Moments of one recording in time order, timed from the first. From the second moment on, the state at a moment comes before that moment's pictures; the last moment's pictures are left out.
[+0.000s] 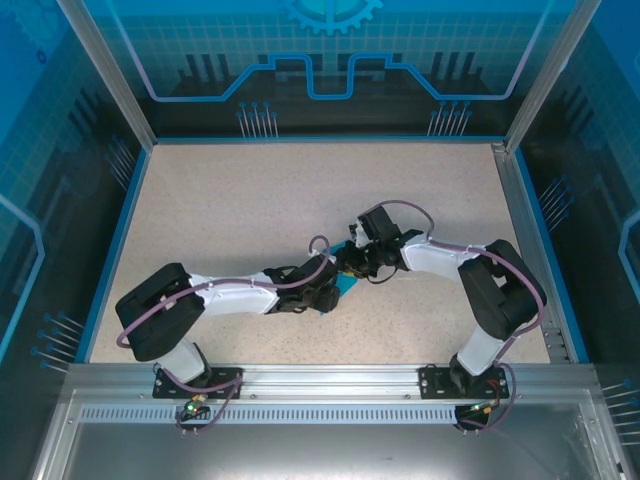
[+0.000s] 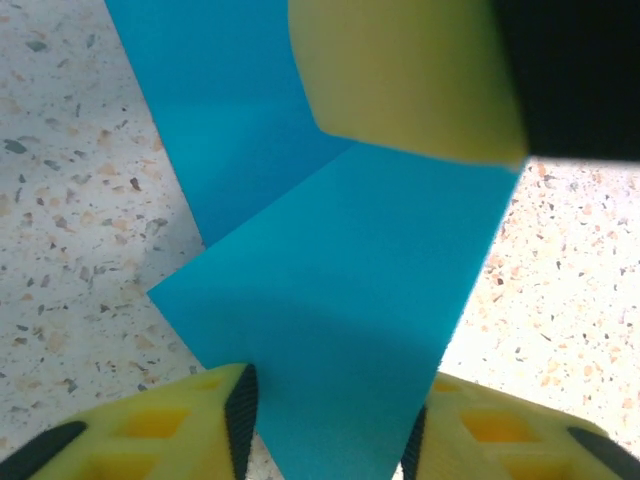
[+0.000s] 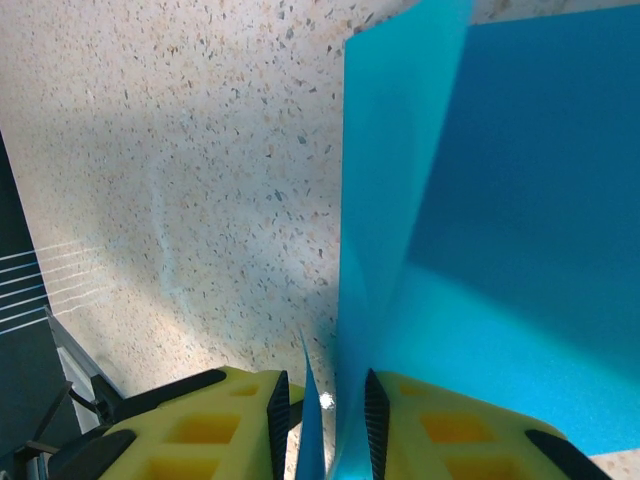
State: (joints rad) left arm -0.92 1.61 0.78 -0.20 -0.12 -0.60; right arm 0.57 1.69 0.91 -0.22 -0.50 0.81
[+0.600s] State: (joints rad) left arm -0.95 1.62 0.78 -0.21 -0.17 -0.62; right arm 0.57 1.69 0.91 -0.23 -0.50 0.81
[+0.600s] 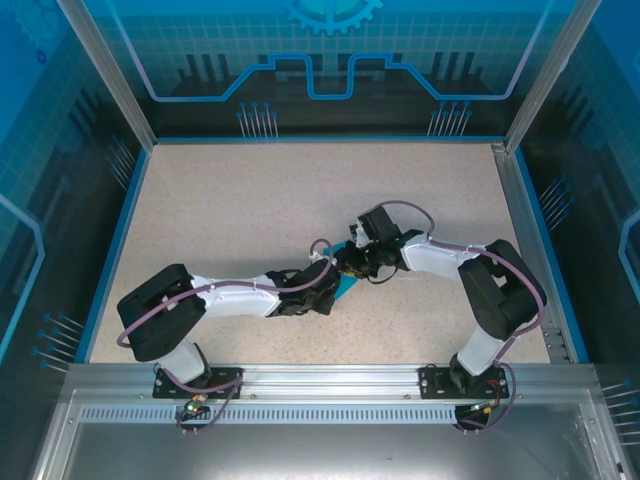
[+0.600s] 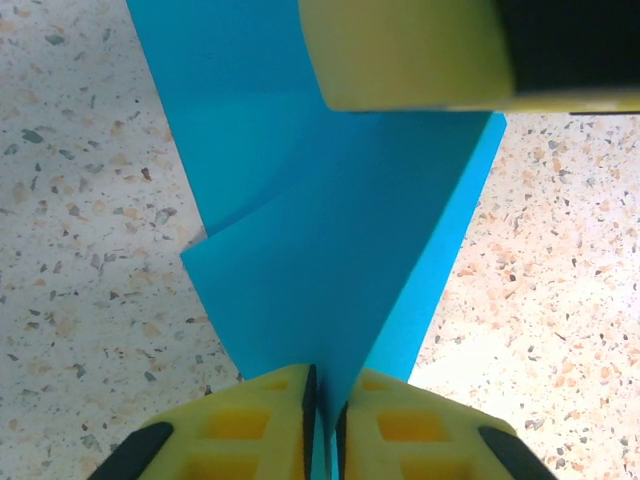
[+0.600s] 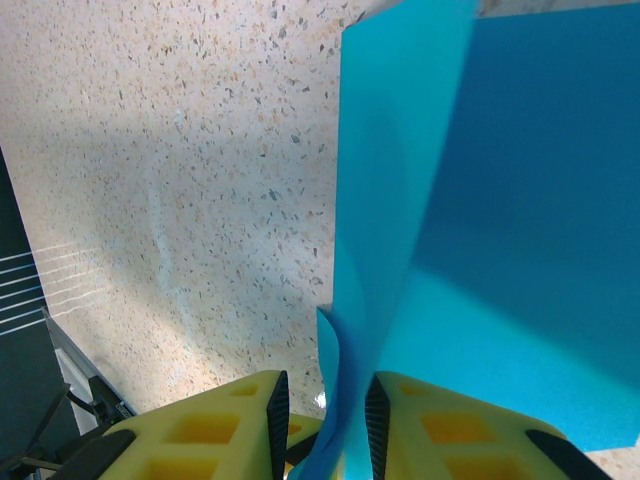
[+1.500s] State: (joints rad) left arm -0.77 1.55 0.61 0.08 0.21 -0.69; right arm 0.50 1.51 0.81 -0.22 -0.53 0.77
